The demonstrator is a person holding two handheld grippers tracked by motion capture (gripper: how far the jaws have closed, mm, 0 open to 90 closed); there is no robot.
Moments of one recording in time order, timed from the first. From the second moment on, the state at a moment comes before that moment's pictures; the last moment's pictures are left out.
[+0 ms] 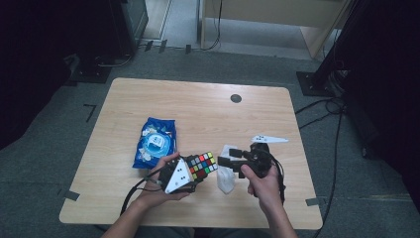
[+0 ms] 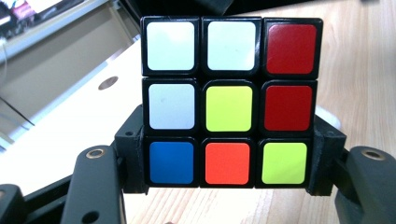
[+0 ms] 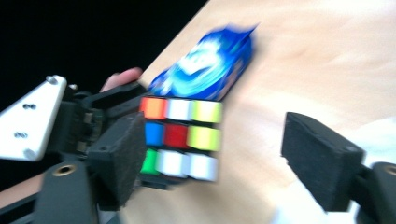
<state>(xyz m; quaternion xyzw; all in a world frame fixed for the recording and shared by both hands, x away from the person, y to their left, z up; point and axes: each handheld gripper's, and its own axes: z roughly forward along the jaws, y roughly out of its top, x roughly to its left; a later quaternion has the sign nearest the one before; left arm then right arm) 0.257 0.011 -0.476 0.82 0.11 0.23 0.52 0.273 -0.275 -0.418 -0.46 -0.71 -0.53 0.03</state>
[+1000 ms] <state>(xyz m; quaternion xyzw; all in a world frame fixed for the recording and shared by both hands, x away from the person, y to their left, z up) 0.271 0.030 -0.468 0.80 0.18 0.15 0.56 0.282 -0.261 -0.510 -0.35 -0.85 -0.36 -0.14</state>
